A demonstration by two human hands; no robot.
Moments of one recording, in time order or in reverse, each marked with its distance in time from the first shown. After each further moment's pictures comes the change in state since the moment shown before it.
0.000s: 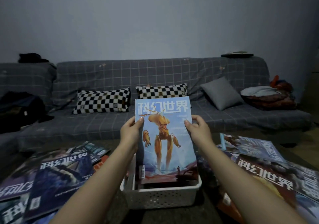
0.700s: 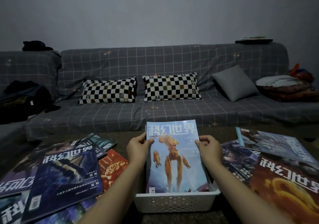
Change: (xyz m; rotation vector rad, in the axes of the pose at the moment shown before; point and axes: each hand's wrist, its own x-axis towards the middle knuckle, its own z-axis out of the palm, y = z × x) left_hand 0.046 -0.102 -0.033 0.406 0.095 0.050; right_hand 0.020 0.104 0.031 -0.333 0.191 0.085
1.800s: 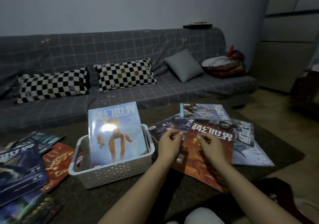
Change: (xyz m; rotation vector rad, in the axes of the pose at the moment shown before) left_hand -0.180 0.032 0.191 -0.019 -0.511 0.036; right_hand -0.056 0.101 -0.194 -0.149 0.108 -0.004
